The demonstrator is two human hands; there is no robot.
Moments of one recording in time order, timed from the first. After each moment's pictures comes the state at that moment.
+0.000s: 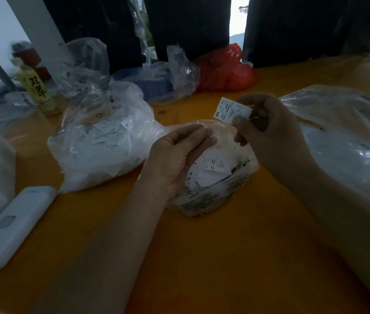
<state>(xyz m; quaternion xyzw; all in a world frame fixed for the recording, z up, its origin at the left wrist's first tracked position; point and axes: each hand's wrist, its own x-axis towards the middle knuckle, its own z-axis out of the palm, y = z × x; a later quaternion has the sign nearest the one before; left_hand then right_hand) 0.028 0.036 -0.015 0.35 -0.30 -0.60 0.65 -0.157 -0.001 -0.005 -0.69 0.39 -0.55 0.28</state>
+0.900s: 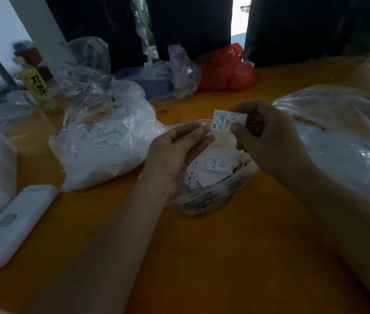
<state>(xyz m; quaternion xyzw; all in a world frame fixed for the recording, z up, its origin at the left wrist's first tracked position) 0.029 0.037 -0.013 0.36 -0.32 -0.58 0.66 -0.156 0.001 -0.007 -0.73 0.41 -0.50 0.24</state>
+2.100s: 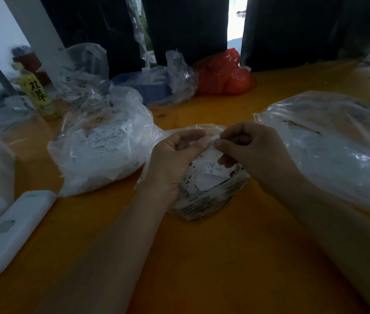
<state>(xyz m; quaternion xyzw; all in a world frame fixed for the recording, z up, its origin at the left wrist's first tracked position) 0.024 0.038 -0.020 0.47 -0.43 -0.47 0.62 -0.149 0.004 -0.017 -0.67 0.39 -0.48 0.40</state>
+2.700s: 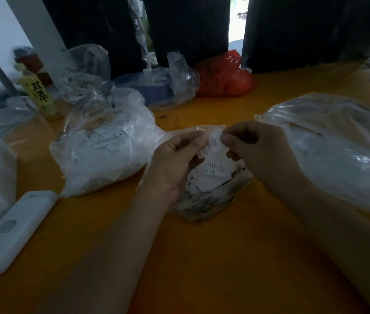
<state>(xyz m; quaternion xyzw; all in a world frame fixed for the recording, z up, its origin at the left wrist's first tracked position) 0.028 0.033 -0.020 0.45 -0.37 -0.53 0.61 -0.150 0.005 -0.014 -0.69 0.41 -0.51 0.32</state>
